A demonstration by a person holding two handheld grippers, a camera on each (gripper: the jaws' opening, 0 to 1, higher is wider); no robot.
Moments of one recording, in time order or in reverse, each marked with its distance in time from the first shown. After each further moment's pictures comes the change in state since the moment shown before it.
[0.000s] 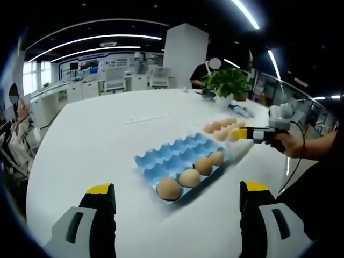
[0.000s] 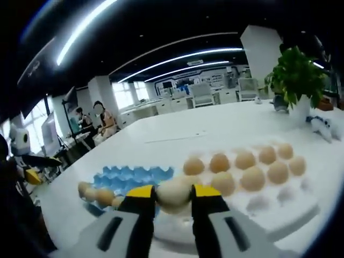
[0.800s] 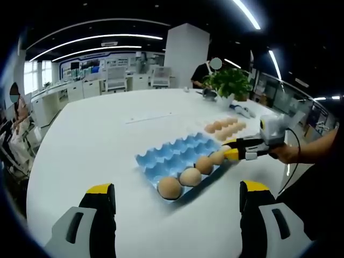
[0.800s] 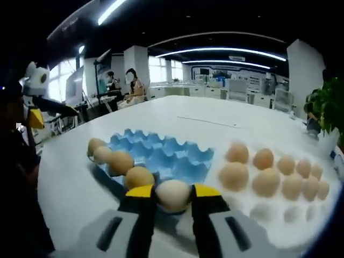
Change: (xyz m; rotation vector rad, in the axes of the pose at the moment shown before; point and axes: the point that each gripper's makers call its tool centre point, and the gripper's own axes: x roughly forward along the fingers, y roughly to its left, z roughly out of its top) left arm -0.001 0.002 -0.002 -0.005 0.005 0.005; right arm 0.026 0.047 -0.050 -0.301 0.134 0.173
